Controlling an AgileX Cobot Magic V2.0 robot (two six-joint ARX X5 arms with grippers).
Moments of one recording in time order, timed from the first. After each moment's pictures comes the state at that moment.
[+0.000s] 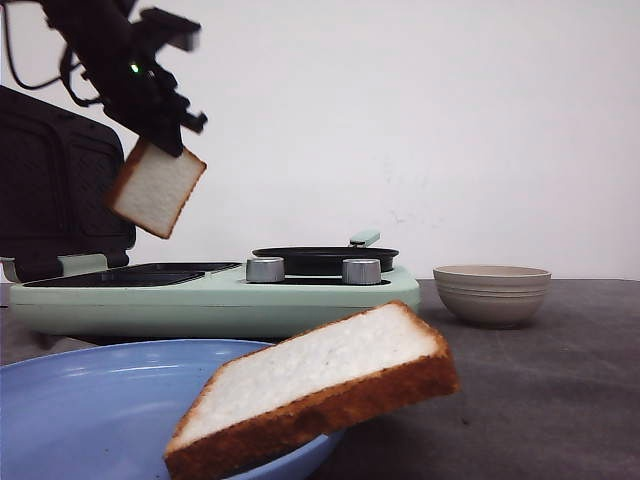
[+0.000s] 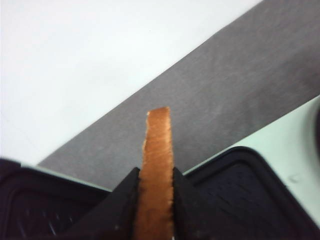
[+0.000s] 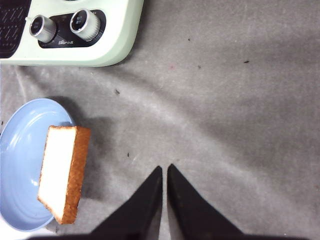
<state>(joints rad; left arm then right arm) -0.28 1.74 1.40 -0.10 -0.13 0.51 0.08 0.70 0.67 -0.85 -0.47 0.29</state>
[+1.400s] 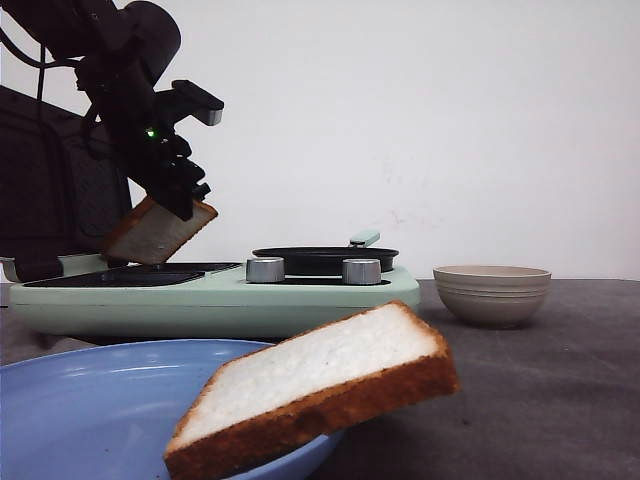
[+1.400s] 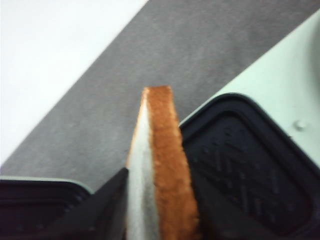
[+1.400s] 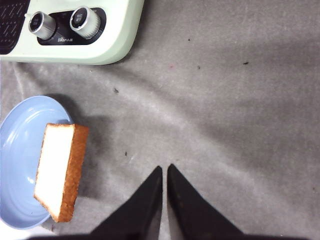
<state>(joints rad) -0.29 1.88 1.44 -0.17 -0.13 0.61 0.08 0.70 0.67 -0.85 -0.47 0.27</state>
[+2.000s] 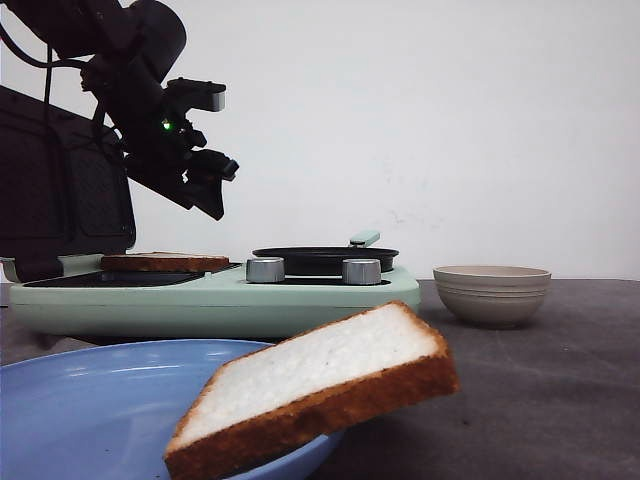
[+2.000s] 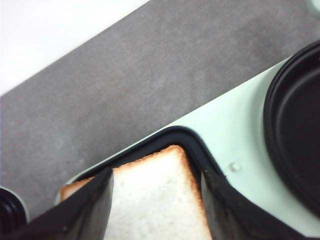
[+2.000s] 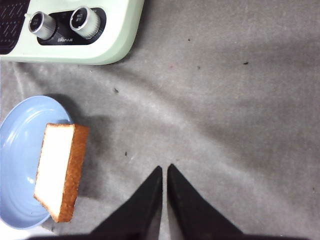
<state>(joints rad) -0.30 1.88 1.44 -0.15 -0.02 0.34 0.08 0.70 0.67 -0.85 -0.47 0.26</state>
